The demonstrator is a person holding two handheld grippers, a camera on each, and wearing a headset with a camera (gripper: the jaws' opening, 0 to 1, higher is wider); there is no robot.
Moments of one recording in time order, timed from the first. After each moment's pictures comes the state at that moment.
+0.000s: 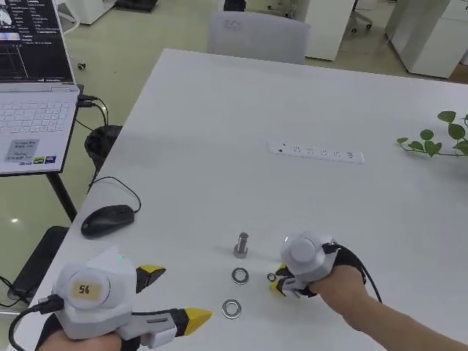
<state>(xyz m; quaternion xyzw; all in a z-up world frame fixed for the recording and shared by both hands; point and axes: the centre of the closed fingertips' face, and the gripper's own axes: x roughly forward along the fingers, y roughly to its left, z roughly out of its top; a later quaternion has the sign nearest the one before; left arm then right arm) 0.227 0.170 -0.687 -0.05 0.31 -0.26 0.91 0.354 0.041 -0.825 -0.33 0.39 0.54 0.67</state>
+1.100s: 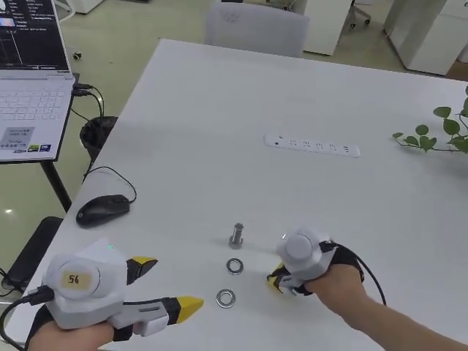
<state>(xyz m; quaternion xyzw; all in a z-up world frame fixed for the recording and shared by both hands) 0.226 0.172 -0.688 -0.06 0.30 -0.25 0.92 0.337 0.024 -0.824 -0.32 0.41 0.53 0.67</state>
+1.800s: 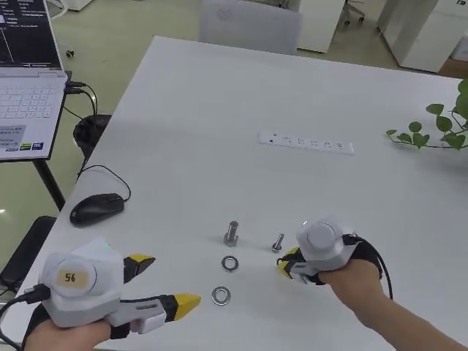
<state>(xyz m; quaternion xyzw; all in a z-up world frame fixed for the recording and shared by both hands) 0.227 0.169 -0.689 -0.06 0.30 -0.25 0.92 0.364 0.005 -0.780 -0.27 0.38 0.49 0.74</state>
